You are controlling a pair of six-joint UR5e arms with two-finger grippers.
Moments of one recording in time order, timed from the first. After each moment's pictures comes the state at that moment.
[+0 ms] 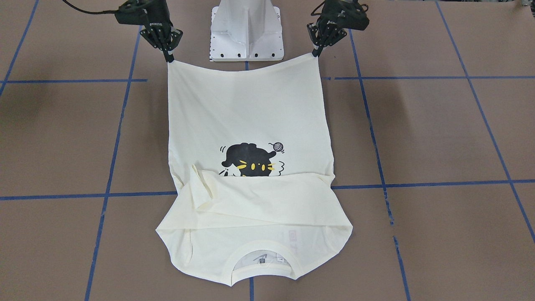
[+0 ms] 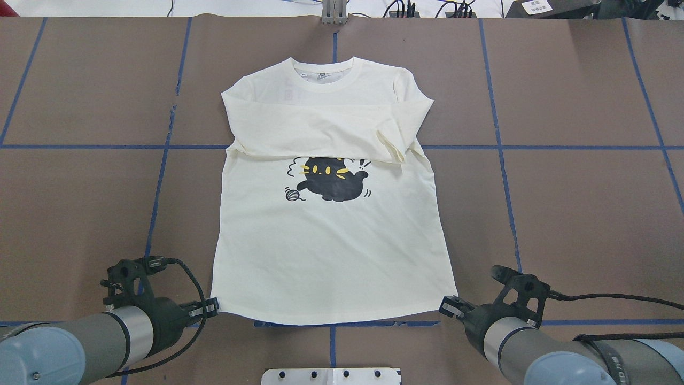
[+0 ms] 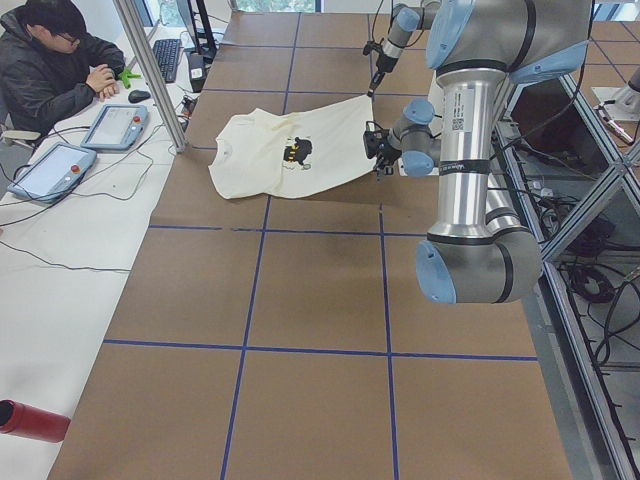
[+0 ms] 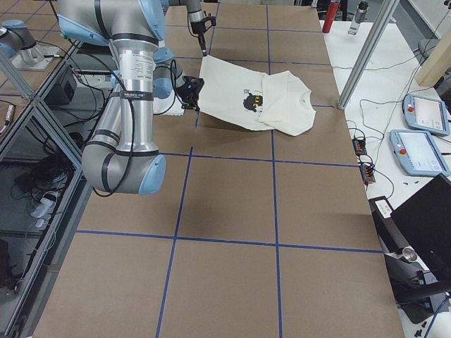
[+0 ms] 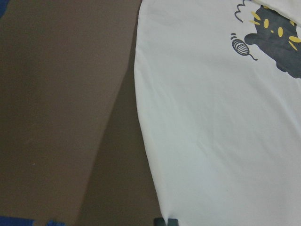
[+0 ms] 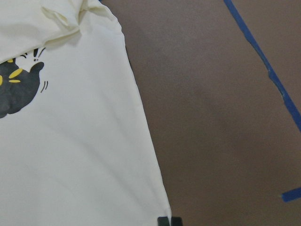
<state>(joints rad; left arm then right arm) -0.10 -1.56 -2.46 -1.76 -1.47 -1.70 0.01 -1.57 2.50 -1.62 1.26 1.93</state>
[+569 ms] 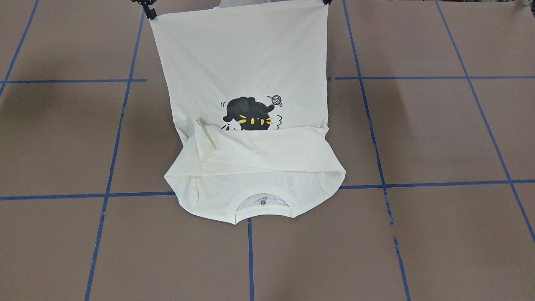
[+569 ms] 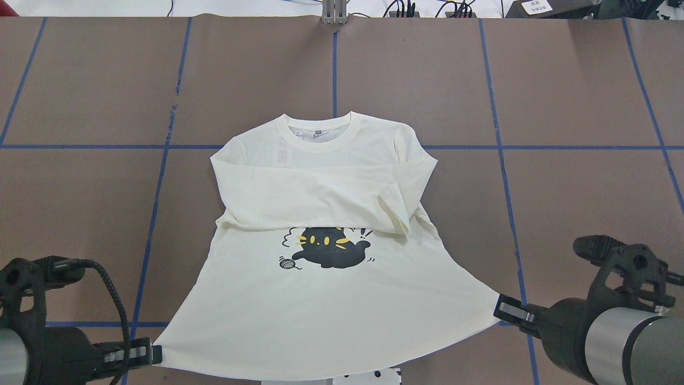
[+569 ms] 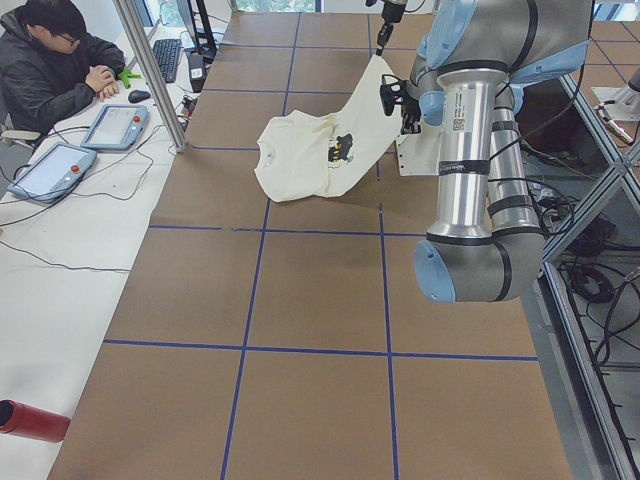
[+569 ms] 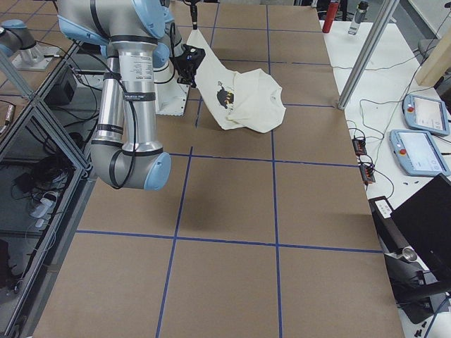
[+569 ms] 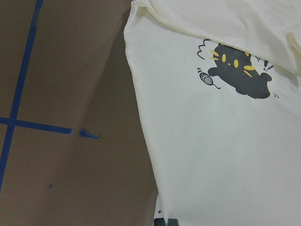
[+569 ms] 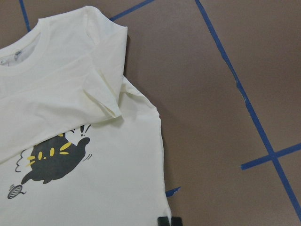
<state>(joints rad) -0.21 -1.61 -2.71 -1.50 -1.68 -1.60 0.18 -1.41 2.72 -1.96 1.45 1.80</state>
